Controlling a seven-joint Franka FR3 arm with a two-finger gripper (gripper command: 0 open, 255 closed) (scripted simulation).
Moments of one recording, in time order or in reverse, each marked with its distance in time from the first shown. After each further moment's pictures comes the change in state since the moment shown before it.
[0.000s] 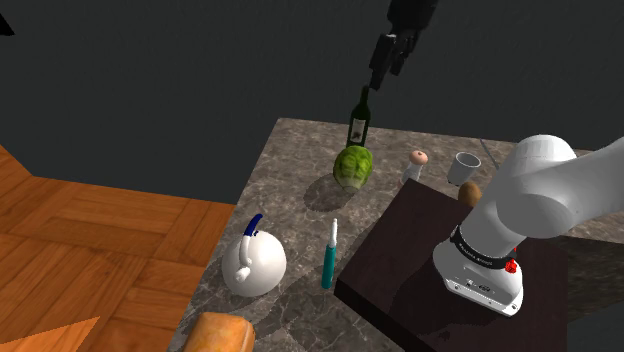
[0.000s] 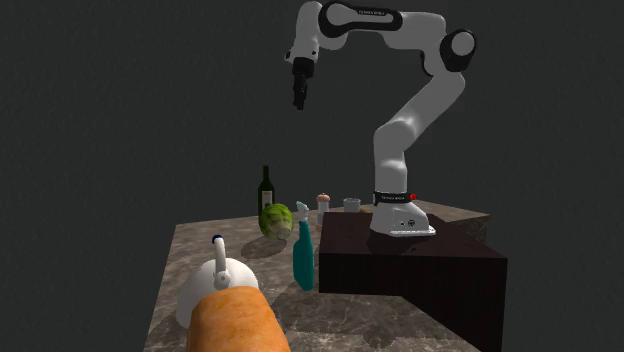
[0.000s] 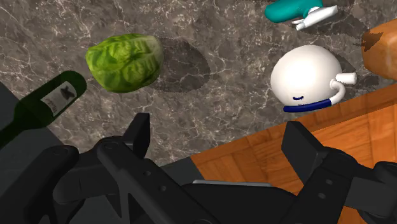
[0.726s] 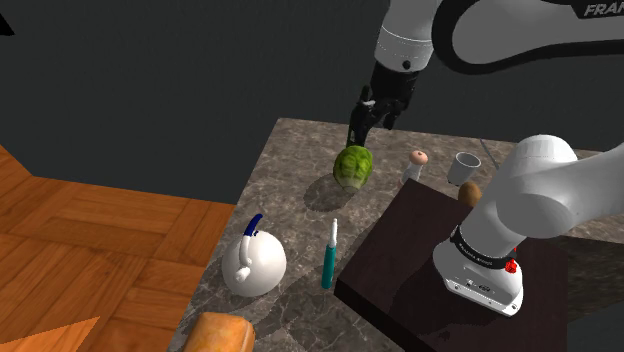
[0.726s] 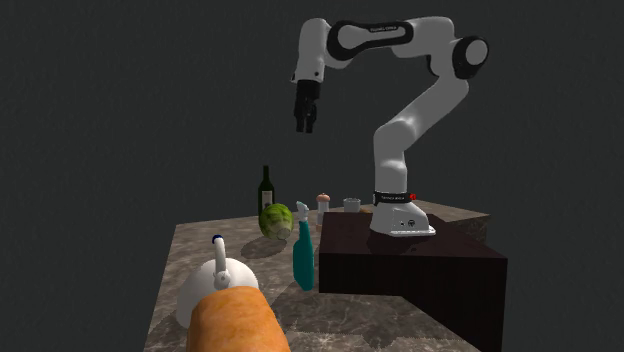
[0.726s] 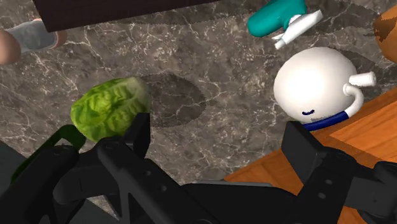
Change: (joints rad) arm 0.000 -0.072 0.206 -0.243 0.114 0.135 0.332
